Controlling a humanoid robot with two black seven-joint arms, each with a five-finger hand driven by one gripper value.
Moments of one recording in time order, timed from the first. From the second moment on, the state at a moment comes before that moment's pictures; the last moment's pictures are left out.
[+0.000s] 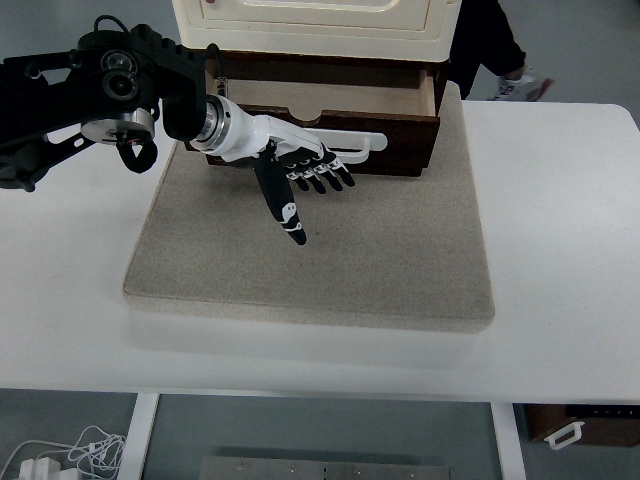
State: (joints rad) left arm -1.39 0.52 -0.21 -1.36 0.57 -0.45 0.52; right arm -0.01 0.00 -0.01 0.18 -0.04 0.07 0.03
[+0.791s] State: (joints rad) left arm -1.40 0.51 -0.23 -1.23 0.62 -0.45 0.50; right arm -0.01 0.00 -0.01 0.18 -0.04 0.07 0.03
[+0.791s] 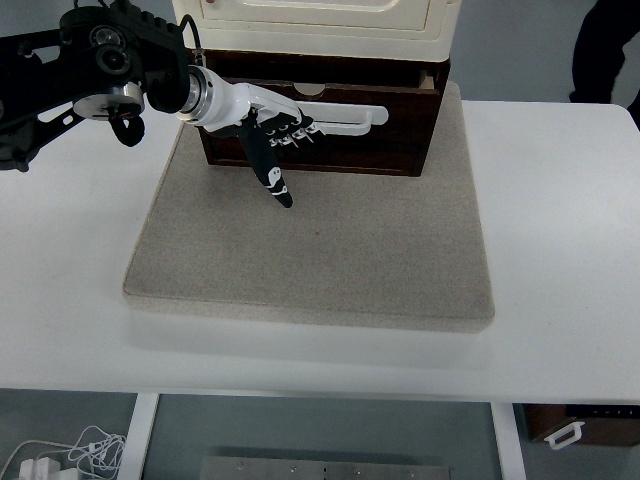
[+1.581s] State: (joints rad) left arm -1.41 0.51 -0.24 -1.15 0.62 -0.38 0.50; right arm -0.01 0.00 -0.01 0.18 -0.04 0.07 0.03
